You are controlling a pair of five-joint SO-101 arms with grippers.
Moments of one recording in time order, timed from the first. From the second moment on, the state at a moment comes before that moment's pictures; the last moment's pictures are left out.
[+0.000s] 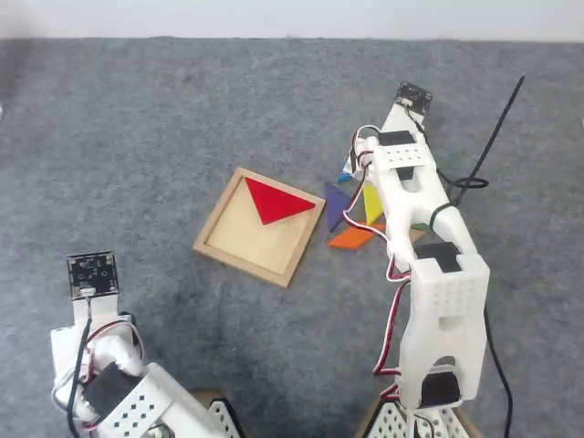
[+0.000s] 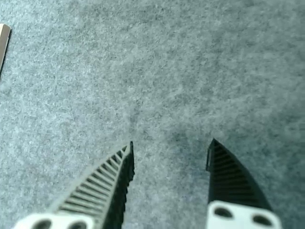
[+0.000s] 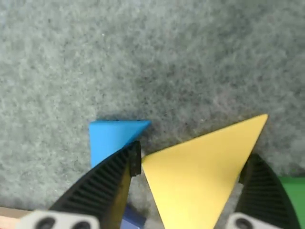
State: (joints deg) left arm -54.1 -103.1 97.1 72.0 -31.1; right arm -12.0 36.7 -11.2 53.8 -32.3
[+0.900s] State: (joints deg) left arm -54.1 -103.1 97.1 72.0 -31.1; right arm -11.9 37.2 -17.8 73.1 -26.9
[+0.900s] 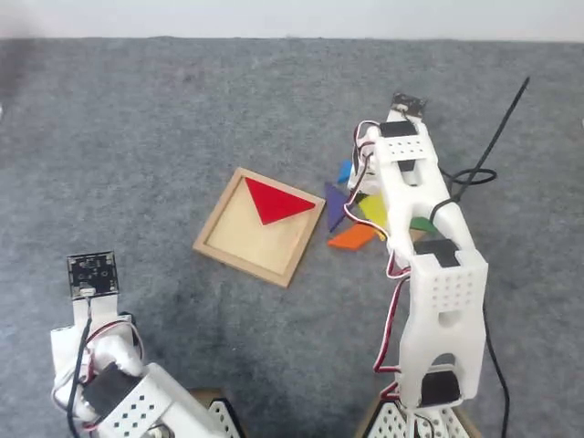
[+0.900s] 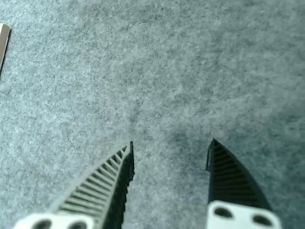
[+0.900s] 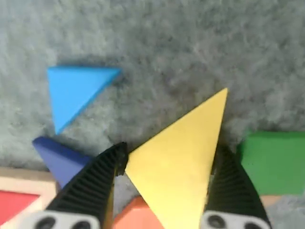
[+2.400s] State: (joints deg) left arm -54.1 -103.1 97.1 72.0 -31.1; right arm -19.3 32.3 -8.6 74.8 -1.3
